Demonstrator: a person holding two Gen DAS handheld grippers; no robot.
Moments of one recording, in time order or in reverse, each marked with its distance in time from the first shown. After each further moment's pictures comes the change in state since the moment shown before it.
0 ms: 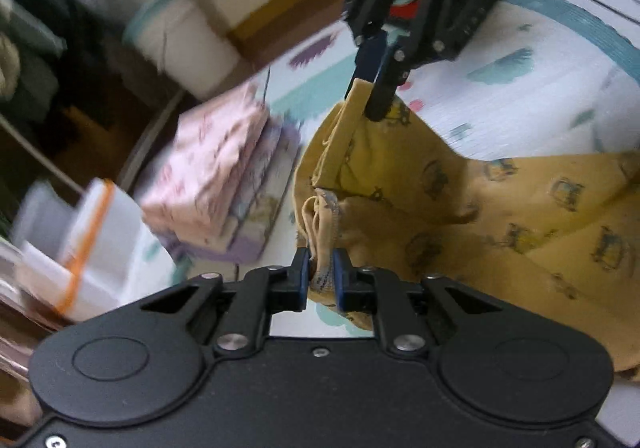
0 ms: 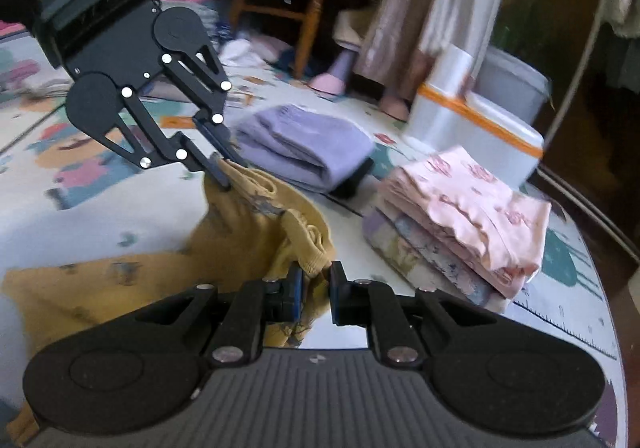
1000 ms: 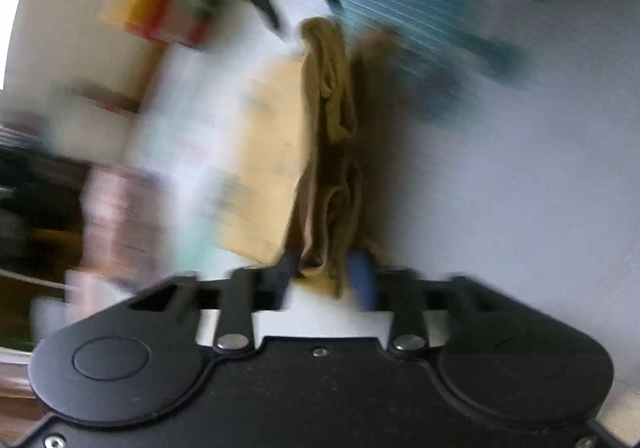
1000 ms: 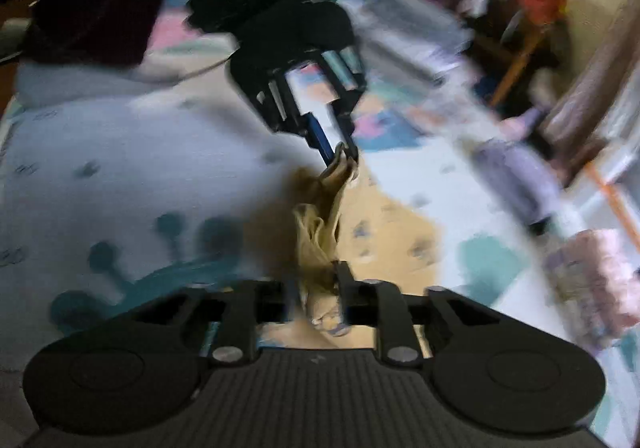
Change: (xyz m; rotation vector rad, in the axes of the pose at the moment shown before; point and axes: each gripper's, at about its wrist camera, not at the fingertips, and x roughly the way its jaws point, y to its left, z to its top) left arm -0.111 -0.185 -0.058 0.439 0.090 -0.153; right arm -0.113 0.211 -0.051 -0.410 0.064 0.366
